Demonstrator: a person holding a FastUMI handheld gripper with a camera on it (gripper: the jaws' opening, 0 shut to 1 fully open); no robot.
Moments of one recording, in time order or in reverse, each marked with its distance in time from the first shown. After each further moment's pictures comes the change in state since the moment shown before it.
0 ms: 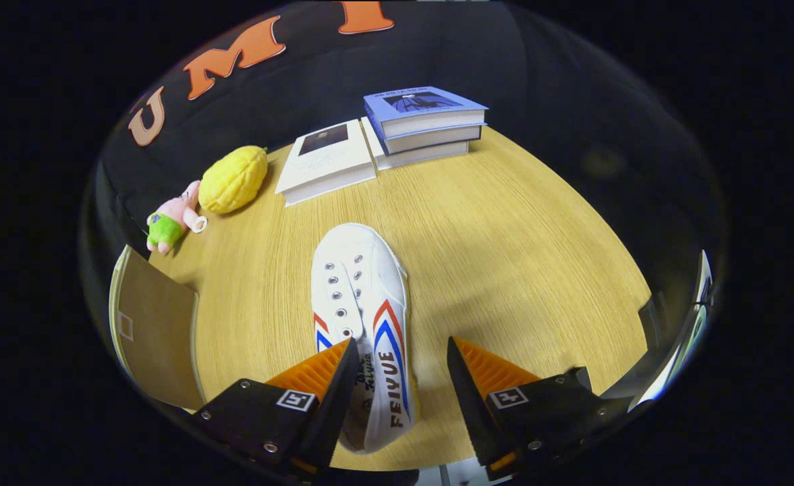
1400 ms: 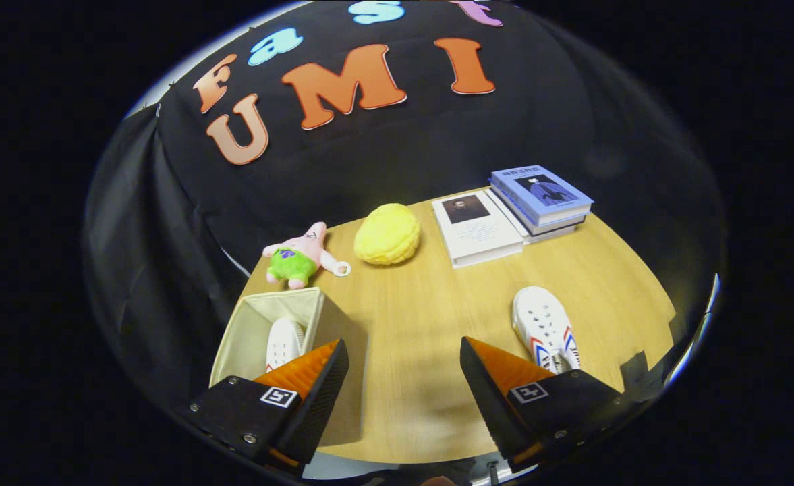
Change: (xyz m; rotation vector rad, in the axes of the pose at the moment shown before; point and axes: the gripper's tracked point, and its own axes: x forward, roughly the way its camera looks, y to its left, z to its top) arm -0.147 0.202 0.055 -0.026 -0.259 0.218
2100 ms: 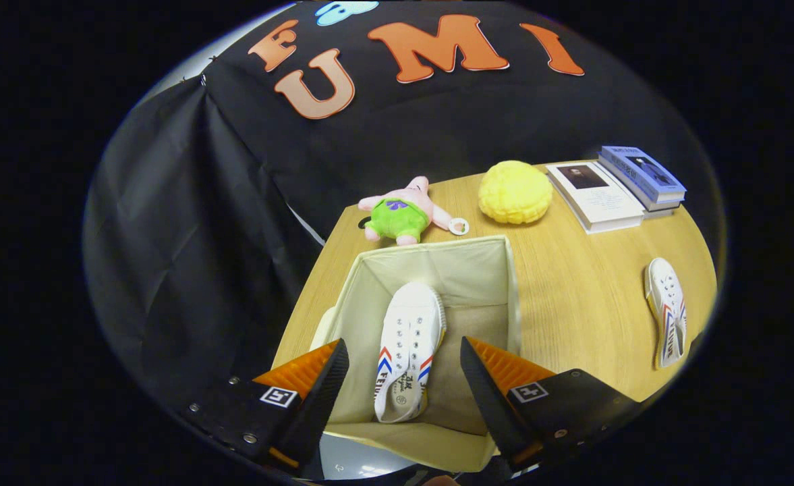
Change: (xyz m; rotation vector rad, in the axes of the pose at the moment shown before) arm 0.020 0.206 -0.056 -0.077 0.118 0.265
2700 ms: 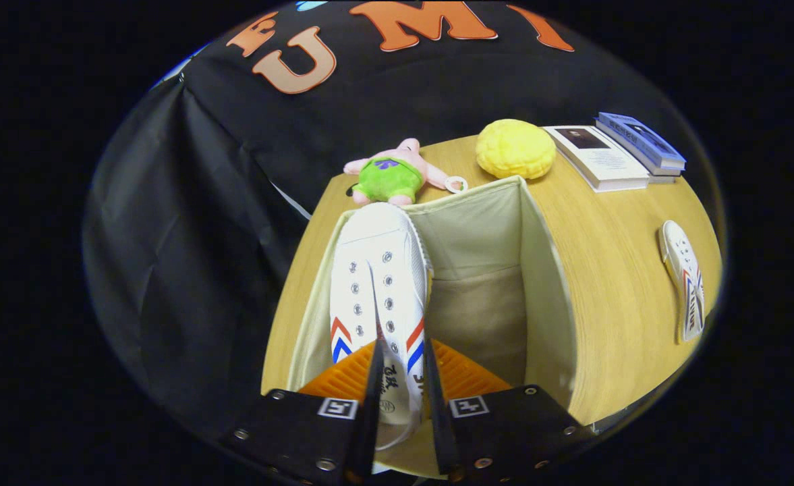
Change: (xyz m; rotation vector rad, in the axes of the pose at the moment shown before) arm 0.038 0.018 -0.055 0.054 0.160 -0.023
